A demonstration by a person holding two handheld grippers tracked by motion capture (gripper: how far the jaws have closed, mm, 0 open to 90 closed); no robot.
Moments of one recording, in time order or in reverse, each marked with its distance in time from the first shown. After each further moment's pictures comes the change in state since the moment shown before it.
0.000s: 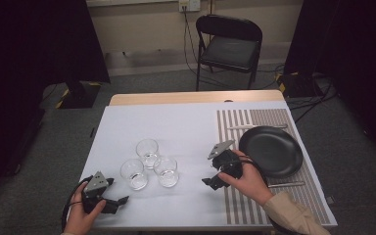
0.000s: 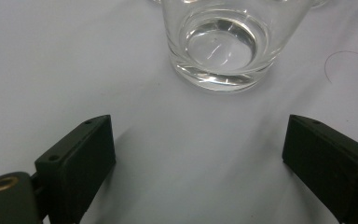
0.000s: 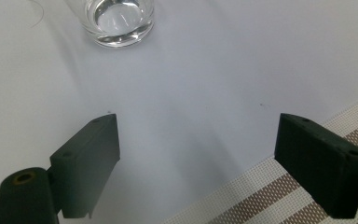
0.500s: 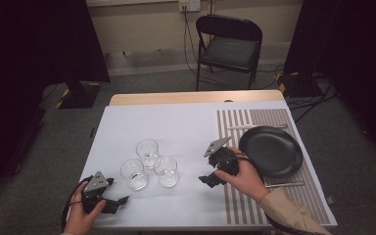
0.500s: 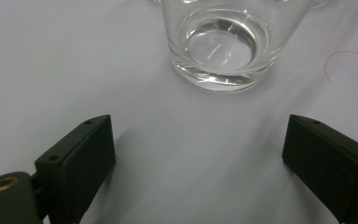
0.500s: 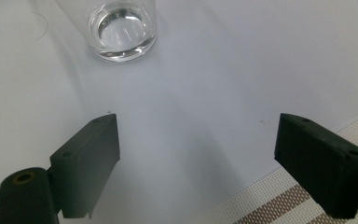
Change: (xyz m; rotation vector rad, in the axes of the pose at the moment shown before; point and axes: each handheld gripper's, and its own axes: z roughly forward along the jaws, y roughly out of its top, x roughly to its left) left arm 0.000 0.000 0.000 0.000 -0.001 0.000; right arm 0.000 0.012 0.002 -0.001 0.007 -0.008
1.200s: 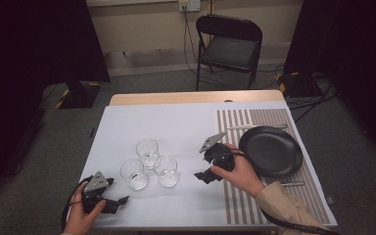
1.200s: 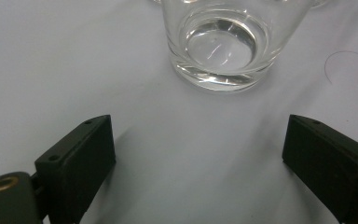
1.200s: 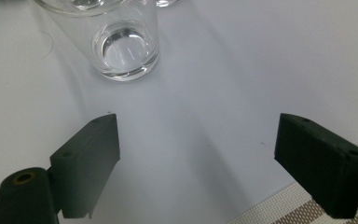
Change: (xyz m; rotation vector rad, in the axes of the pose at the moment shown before) left arm 0.000 0.000 0.000 0.000 0.000 0.000; right arm -0.002 0.016 0.003 -0.004 0.018 -0.002
